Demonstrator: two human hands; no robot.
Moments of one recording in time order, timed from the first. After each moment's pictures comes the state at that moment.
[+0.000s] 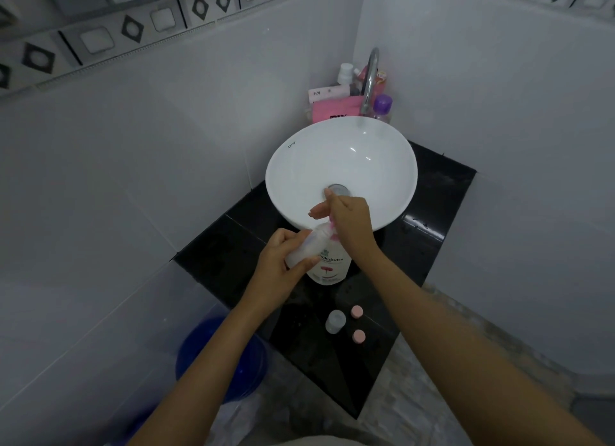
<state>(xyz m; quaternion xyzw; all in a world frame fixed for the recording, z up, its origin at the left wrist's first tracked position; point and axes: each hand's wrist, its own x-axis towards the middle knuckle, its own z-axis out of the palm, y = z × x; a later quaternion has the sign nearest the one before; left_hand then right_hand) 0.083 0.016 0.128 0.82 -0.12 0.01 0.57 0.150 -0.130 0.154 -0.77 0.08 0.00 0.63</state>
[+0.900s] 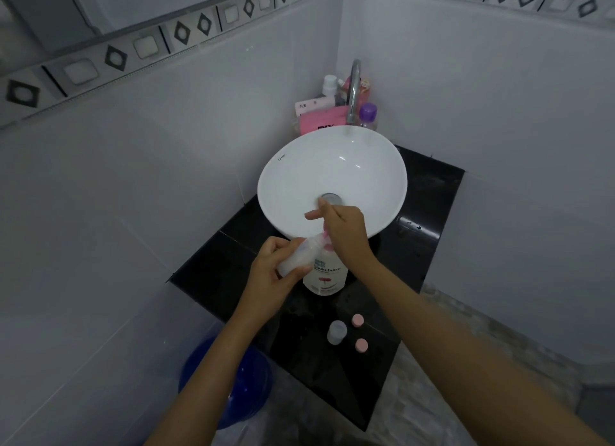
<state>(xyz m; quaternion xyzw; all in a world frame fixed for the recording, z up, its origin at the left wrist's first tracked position) 0.090 0.019 0.136 0.80 -0.11 0.00 0.59 0.146 -0.131 0.159 -0.78 0.09 -0.05 0.61</state>
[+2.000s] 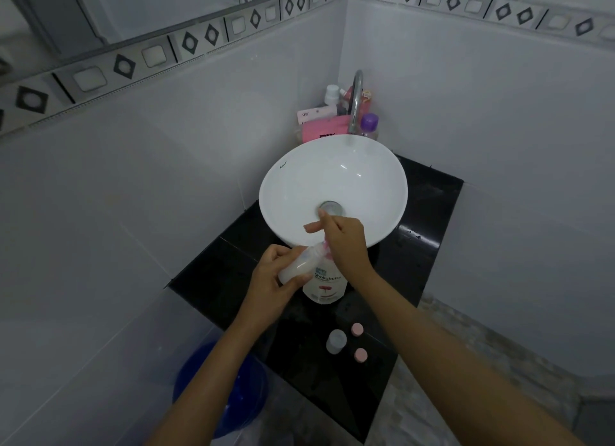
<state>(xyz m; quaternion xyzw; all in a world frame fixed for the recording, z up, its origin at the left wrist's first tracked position) 0.094 0.022 0.128 0.79 -0.11 -0.01 0.60 0.144 -0.128 0.153 -0.79 0.07 -0.07 0.60</state>
